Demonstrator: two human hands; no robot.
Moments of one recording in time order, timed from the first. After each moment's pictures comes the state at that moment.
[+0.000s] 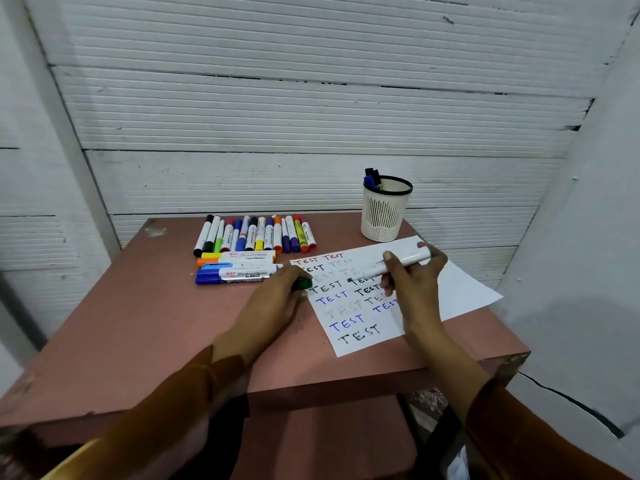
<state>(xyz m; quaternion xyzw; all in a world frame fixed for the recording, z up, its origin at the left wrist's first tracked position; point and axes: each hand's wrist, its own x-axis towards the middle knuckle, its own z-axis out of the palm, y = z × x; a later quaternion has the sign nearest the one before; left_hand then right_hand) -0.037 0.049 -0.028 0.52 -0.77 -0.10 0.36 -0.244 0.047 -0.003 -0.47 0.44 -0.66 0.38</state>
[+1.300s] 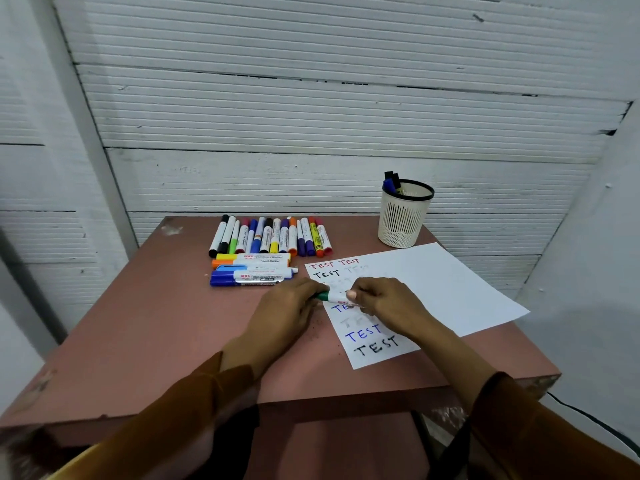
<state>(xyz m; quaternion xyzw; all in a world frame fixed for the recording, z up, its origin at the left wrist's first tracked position) -0.032 0.051 -0.031 0.50 -0.79 -0.01 0.35 -0.222 0.028 0.001 -0.79 0.53 -0.21 0.23</state>
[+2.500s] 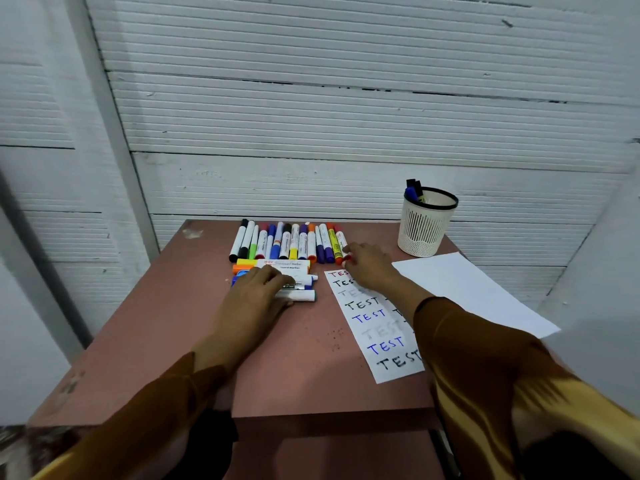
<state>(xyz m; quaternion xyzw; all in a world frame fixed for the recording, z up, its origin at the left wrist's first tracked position) 0.039 0.037 -0.039 0.56 -0.75 0.14 0.31 -0.162 -0.079 -0.008 -0.79 0.59 -0.12 0.09</state>
